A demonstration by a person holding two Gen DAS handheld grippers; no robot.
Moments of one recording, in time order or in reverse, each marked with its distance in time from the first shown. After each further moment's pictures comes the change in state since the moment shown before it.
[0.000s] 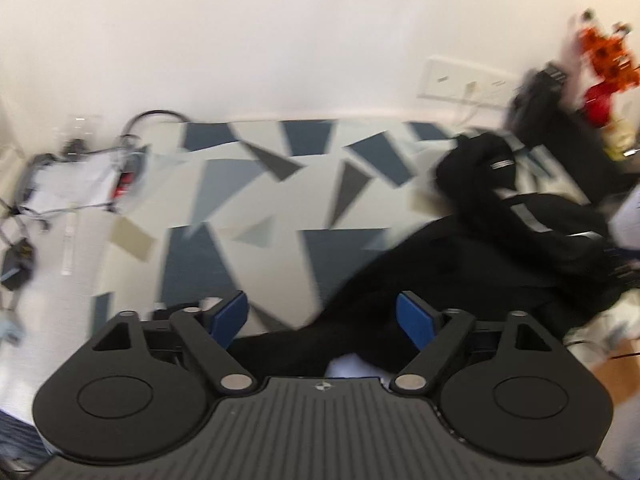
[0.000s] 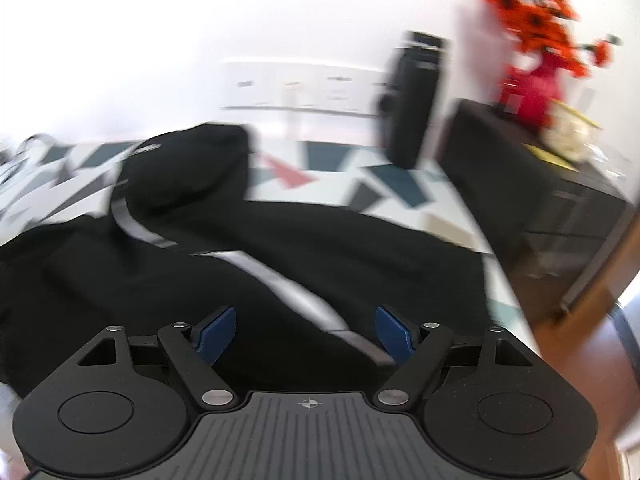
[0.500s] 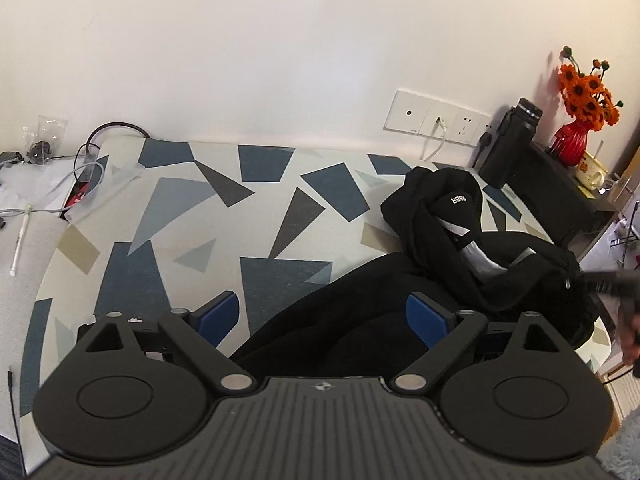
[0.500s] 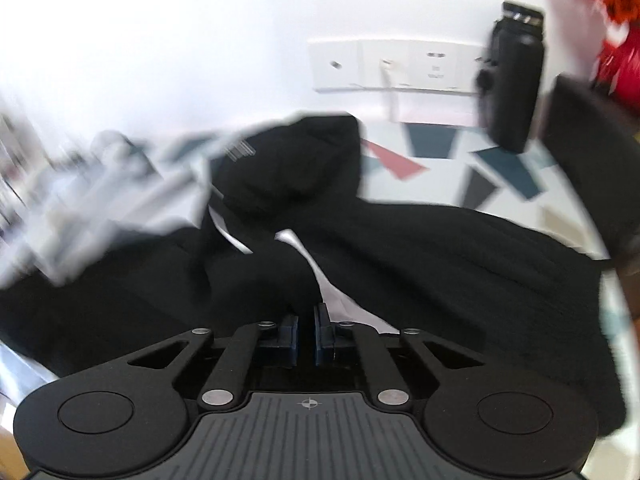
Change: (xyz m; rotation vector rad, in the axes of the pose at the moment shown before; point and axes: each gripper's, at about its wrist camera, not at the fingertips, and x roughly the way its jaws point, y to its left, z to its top) left arm 0.017 -0.032 -0.004 -0.056 -0.110 -0.077; right arm 0.017 0.032 0.041 0.099 0.083 0.331
